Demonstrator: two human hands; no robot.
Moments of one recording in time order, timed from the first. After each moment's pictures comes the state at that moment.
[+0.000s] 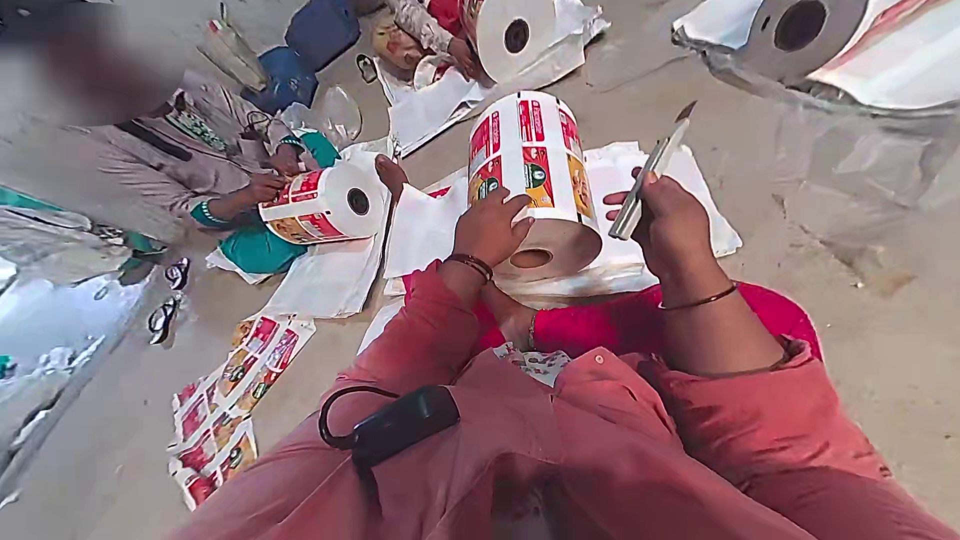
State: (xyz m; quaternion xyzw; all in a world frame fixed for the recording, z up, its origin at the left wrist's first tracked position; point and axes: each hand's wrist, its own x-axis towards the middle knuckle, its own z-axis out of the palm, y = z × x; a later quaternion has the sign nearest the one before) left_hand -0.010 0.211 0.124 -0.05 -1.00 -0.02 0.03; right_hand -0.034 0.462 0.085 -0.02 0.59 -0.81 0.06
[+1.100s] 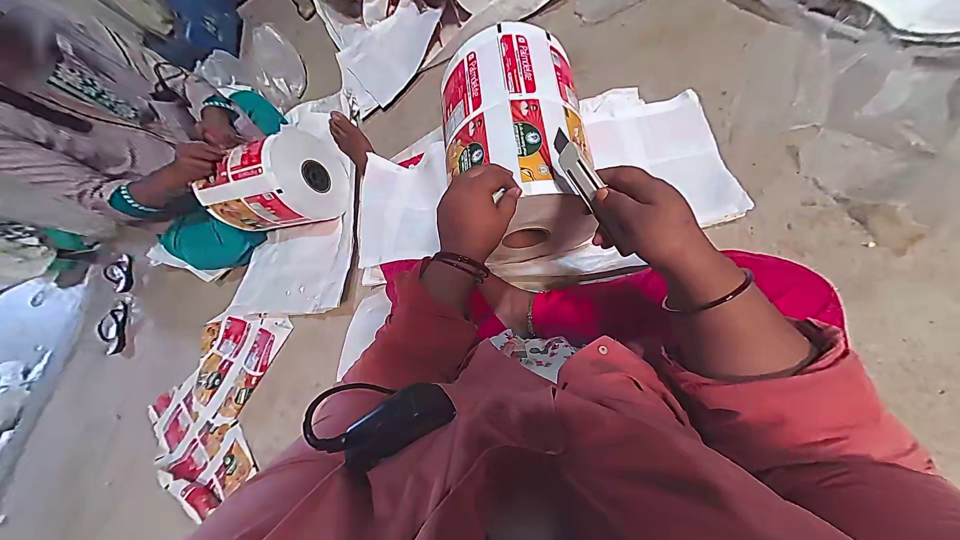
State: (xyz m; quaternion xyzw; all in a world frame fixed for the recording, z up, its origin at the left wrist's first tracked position) left_hand -0.011 0.203 0.112 -0.05 -0.97 -0.18 0.13; right_hand -0.022 0.442 0.091 -0.10 0.78 -0.61 0.14
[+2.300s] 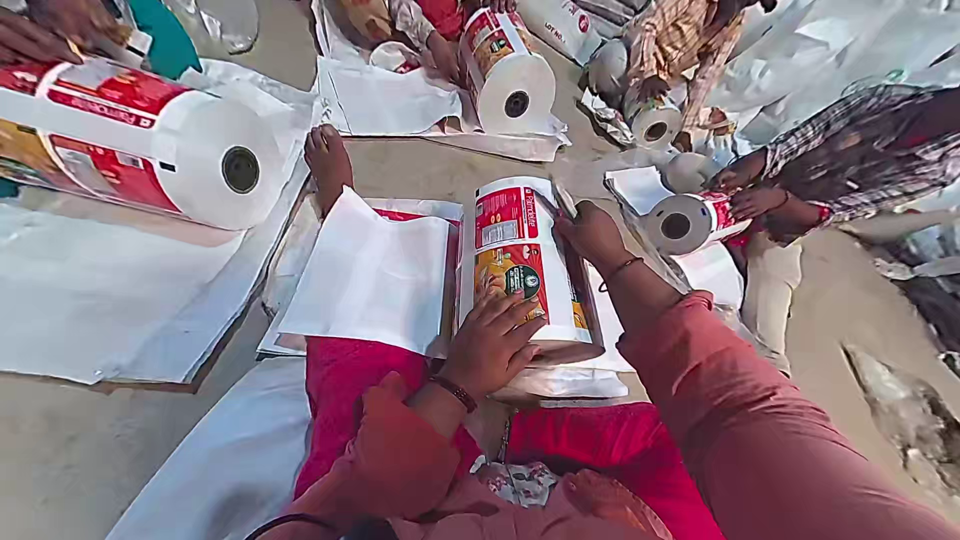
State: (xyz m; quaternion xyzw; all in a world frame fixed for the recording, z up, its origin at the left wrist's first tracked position) left_hand -0.019 0.129 0.016 -0.21 -0.89 -0.28 0.29; right_hand -0.230 0.285 0.142 -0.09 0.98 -0.15 0.03
